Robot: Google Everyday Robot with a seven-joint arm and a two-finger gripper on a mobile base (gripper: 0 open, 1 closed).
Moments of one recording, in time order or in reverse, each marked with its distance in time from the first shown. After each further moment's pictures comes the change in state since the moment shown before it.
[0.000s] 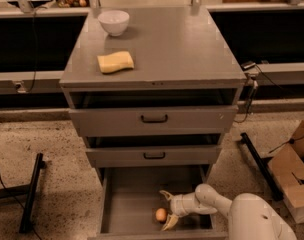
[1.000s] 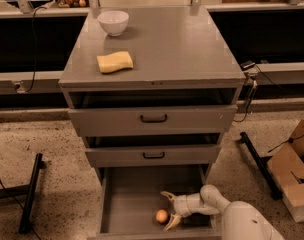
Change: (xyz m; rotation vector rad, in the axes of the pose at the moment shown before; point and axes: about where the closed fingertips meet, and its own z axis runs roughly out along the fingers) arm 0.010 0.002 -0.009 -0.039 -0.138 0.021
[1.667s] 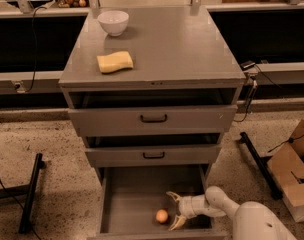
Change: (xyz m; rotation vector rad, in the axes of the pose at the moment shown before) arm 0.008 0.005 -0.023 0.051 0.074 -0.013
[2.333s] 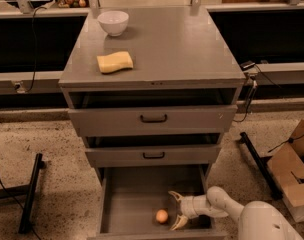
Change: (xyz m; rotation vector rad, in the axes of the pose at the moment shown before) arm 0.000 -0.002 -0.009 0.025 0.043 -0.013
